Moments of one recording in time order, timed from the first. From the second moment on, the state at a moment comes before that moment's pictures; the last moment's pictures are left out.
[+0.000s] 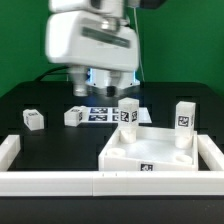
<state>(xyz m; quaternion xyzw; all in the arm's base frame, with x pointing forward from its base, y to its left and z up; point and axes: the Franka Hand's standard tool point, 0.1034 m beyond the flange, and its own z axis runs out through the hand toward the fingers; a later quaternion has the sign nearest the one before) 0.559 -0.060 0.123 0.90 0.41 0.12 0.07</state>
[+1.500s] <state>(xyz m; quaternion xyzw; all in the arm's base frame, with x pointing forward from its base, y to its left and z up) 0.477 -0.151 0.098 0.98 0.18 0.10 0.05</state>
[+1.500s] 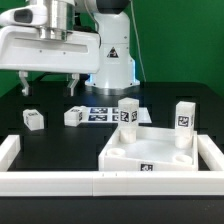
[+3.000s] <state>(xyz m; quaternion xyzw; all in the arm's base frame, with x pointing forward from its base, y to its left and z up) 0.390 -0.104 0.050 0.94 -0.24 -0.20 -0.12</state>
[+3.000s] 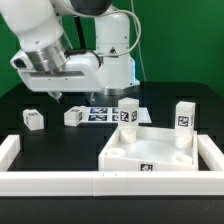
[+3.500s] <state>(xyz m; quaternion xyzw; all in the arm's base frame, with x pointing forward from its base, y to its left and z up) 0.360 -0.112 0.032 0.88 -0.22 -0.38 -0.16</state>
